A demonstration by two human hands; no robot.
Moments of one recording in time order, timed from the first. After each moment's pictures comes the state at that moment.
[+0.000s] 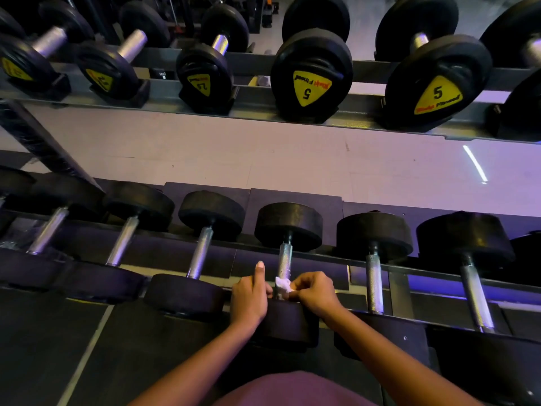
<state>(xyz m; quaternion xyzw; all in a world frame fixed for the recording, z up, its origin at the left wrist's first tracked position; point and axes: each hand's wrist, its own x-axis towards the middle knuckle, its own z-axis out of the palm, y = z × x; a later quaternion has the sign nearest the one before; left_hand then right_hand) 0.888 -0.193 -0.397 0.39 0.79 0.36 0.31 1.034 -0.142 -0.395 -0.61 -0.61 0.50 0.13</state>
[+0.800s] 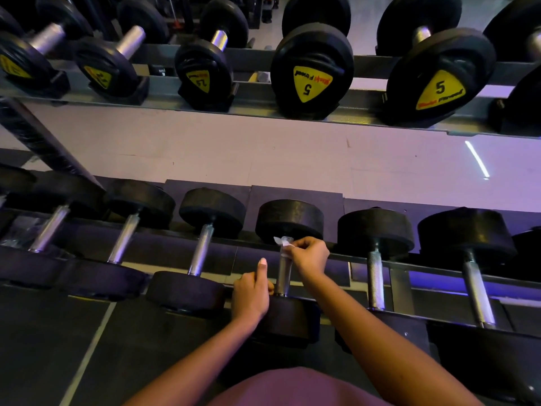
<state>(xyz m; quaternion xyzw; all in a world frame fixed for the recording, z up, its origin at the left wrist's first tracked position) 0.888 -0.195 -0.391 0.39 0.81 0.33 0.30 0.989 -0.098 -0.387 -0.68 -0.45 0.47 0.34</state>
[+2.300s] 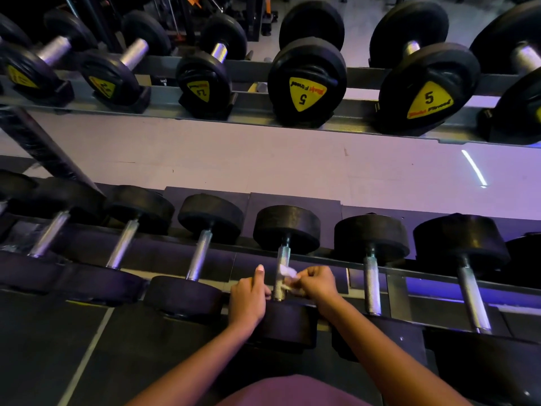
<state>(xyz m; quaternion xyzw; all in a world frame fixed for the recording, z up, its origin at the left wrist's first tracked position) 0.889 -0.194 -0.387 0.39 0.79 0.35 0.31 1.027 -0.125 -0.393 -0.68 -0.44 0.56 0.20</state>
